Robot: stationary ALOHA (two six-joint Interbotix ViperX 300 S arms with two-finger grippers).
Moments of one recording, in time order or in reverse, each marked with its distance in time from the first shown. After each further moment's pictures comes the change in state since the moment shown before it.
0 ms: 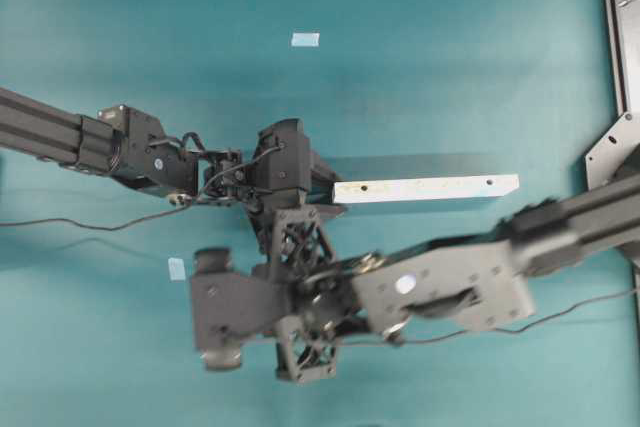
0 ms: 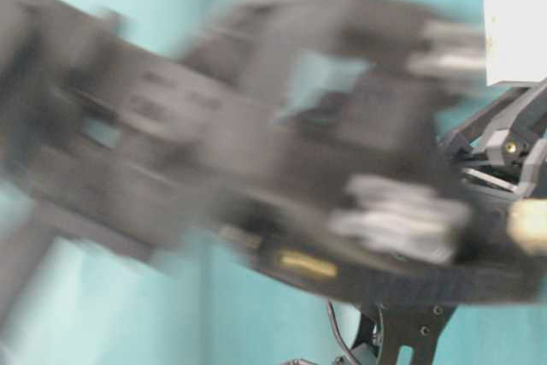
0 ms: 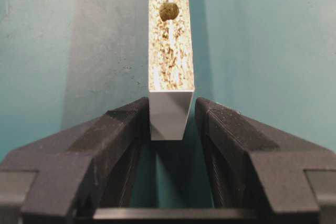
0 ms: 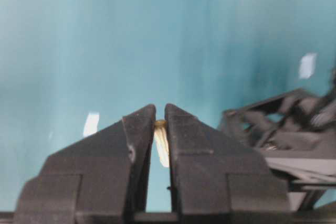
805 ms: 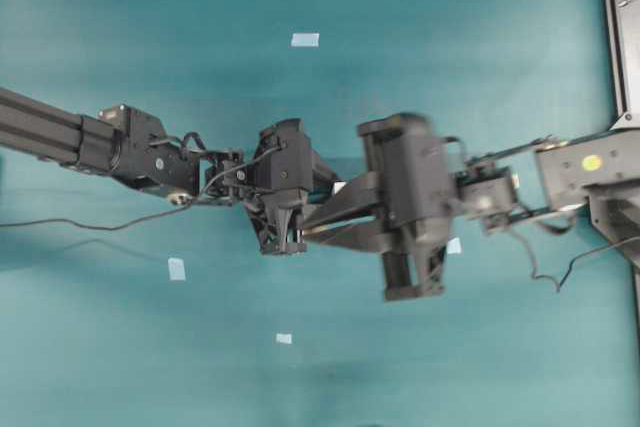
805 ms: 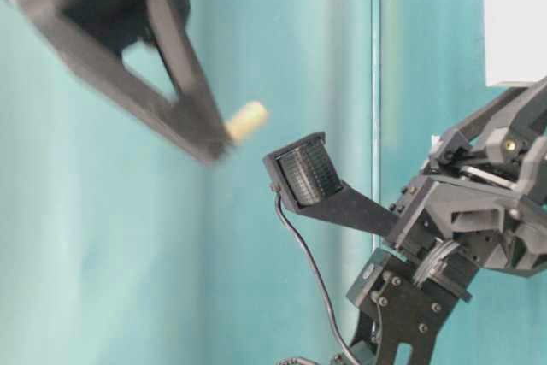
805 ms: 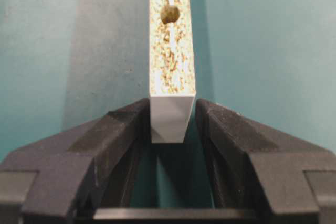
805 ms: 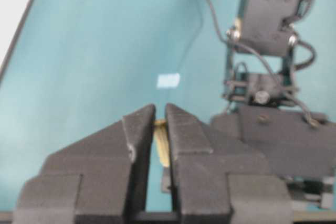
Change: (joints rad) left arm 0.000 0.000 -0.011 0.000 0.011 -0.002; right arm -0.147 -0.491 0.600 -0.031 -0.709 0.000
